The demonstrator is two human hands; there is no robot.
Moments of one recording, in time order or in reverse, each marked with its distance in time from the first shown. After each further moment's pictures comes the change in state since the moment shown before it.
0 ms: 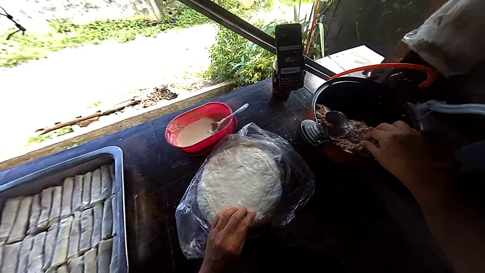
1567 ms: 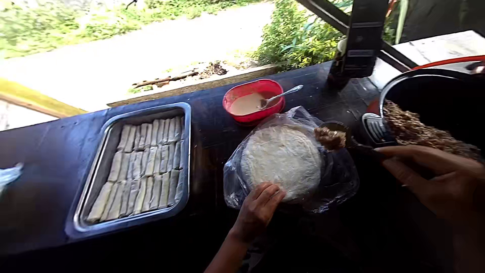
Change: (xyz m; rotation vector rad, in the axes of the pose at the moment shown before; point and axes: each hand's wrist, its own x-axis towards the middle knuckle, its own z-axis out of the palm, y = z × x) left_hand -0.012 0.013 -0.009 -0.012 0.038 -0.080; right_hand -0.018 -0.064 0.012 0.763 -0.005 -0.440
